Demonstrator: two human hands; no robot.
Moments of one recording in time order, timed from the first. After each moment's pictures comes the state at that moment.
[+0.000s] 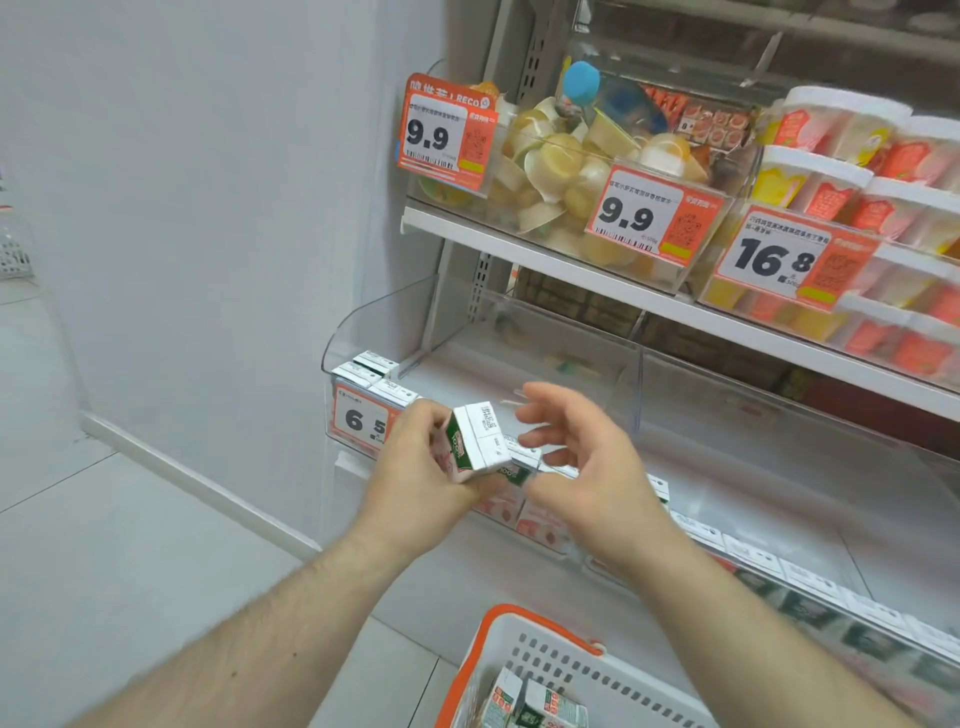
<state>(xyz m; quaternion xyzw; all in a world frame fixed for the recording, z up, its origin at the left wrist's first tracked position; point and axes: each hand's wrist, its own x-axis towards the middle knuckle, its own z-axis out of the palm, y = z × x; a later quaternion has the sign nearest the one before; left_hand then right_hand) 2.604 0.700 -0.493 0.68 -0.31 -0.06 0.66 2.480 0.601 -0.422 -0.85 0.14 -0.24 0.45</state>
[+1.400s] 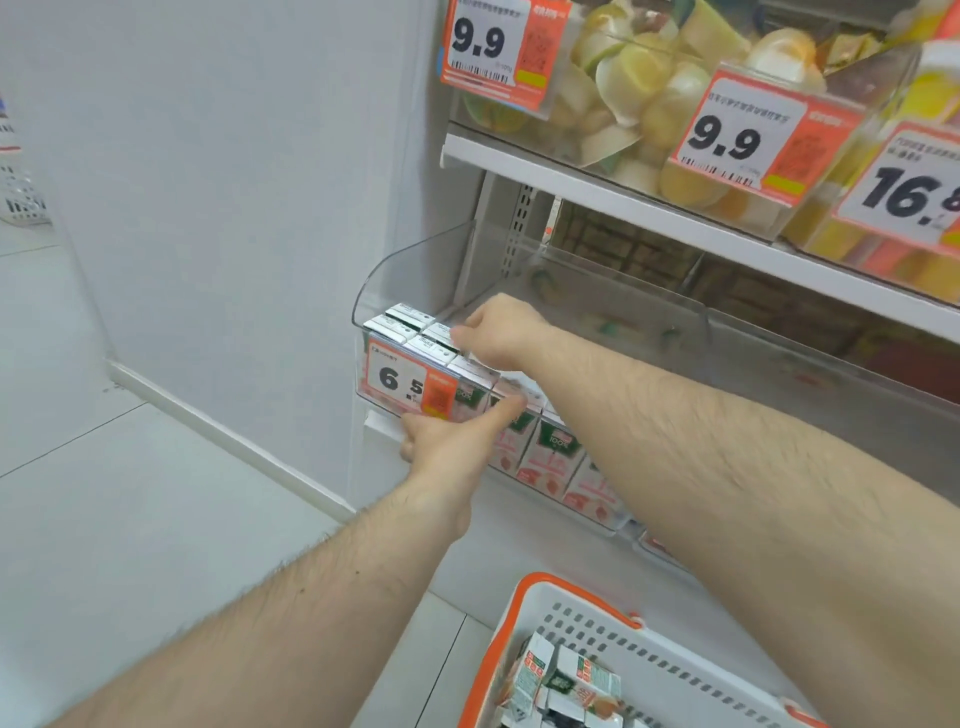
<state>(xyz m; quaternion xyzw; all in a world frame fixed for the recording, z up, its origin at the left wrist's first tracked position) 2.625 0.675 -0.512 0.63 0.04 -0.29 0.72 2.676 0.570 -0.432 -0.96 0.25 0.00 0.15</state>
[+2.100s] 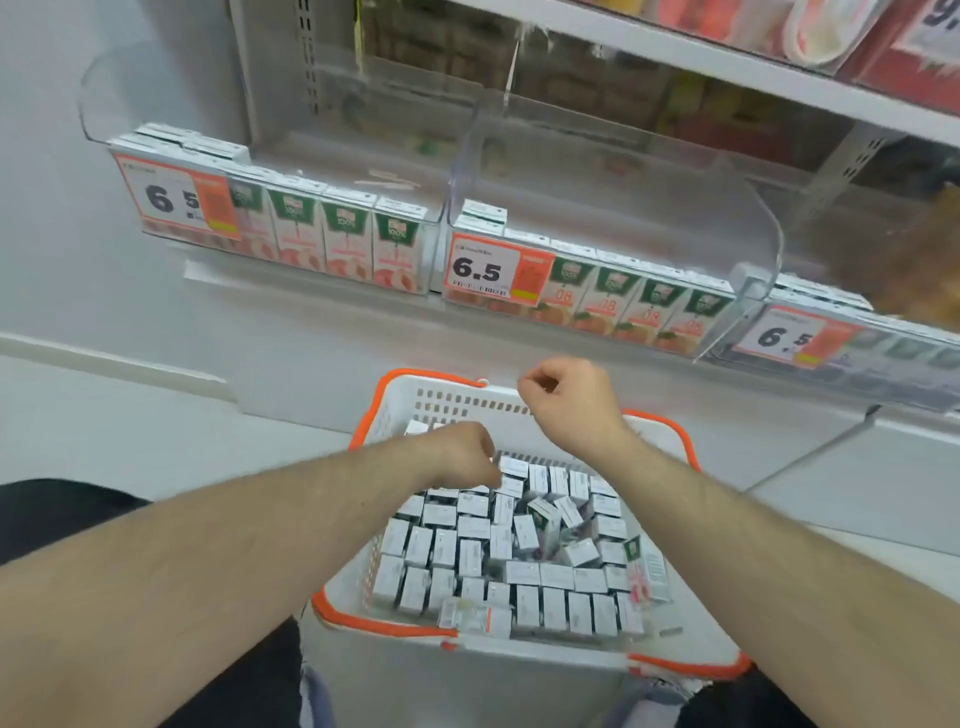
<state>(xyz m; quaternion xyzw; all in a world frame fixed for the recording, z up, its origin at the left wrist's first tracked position) 2.423 0.659 -0.601 0.76 -0.46 -0.44 0.15 2.306 0.571 -0.552 -0.85 0.42 -0.16 0.28</state>
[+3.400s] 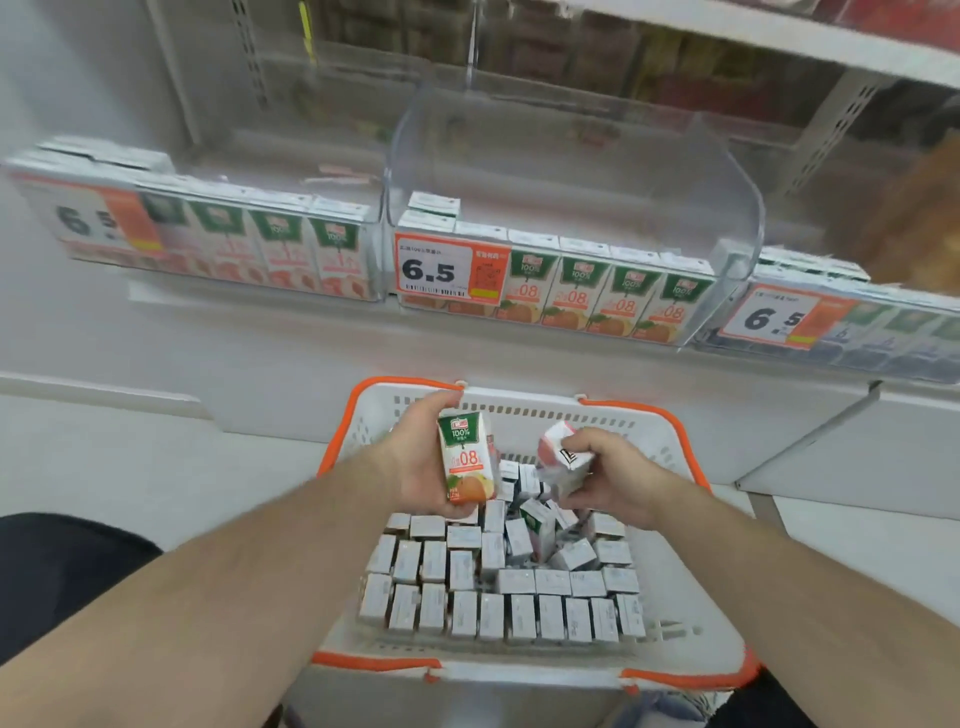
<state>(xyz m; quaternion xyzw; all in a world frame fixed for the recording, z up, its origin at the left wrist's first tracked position) 2.426 0.636 -0.621 0.51 -0.01 -0.74 0.44 2.219 0.522 -0.626 -0.47 0.50 -0.06 0.72</state>
